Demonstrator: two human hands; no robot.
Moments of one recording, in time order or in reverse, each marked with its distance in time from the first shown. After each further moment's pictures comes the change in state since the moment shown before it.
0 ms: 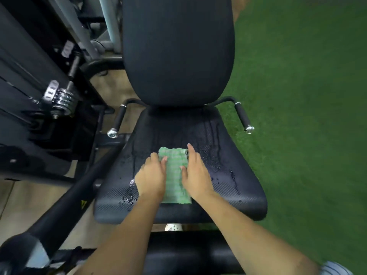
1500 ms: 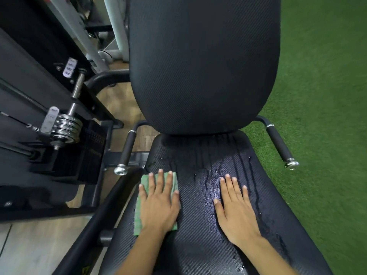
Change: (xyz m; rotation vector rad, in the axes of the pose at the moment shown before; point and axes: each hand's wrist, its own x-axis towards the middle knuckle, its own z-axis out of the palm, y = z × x) left_hand 0.113 -0.049 0.045 0.168 -0.212 0.180; right_hand 0.085 0.070 0.039 -0.475 0.000 -0.038
